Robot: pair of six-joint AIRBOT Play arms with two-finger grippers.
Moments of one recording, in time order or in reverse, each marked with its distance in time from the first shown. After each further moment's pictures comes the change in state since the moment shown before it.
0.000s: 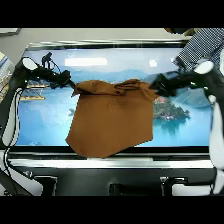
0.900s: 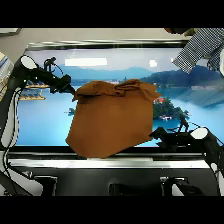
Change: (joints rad) left arm -0.011 0.015 0.000 0.000 -0.173 -0.014; right arm -0.050 0.610 -1.054 0.024 -0.321 0.131
